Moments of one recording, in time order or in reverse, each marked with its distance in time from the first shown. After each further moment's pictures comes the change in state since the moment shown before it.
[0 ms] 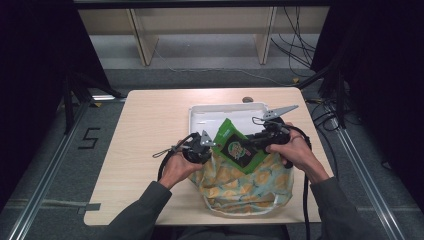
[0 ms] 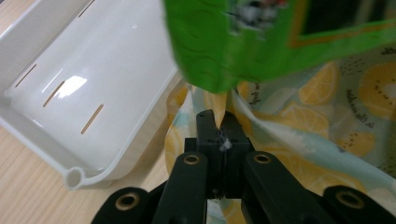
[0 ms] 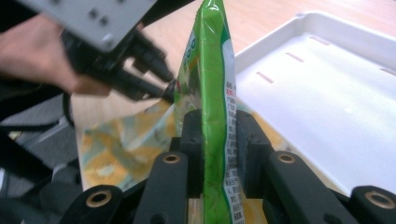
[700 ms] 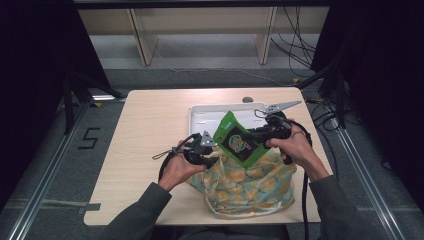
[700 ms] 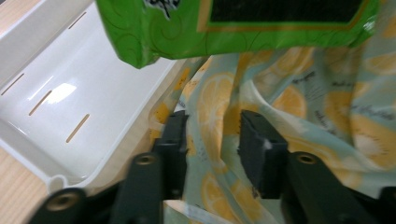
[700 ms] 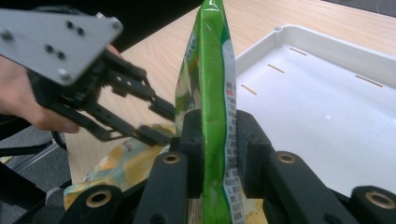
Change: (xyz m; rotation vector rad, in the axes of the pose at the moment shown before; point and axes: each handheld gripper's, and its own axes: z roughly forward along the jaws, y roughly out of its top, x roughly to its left) left arm -0.005 0.003 -0.013 -0.043 -0.047 -0.036; right arm -0.005 0.009 -0.004 -0.041 -0.020 0.054
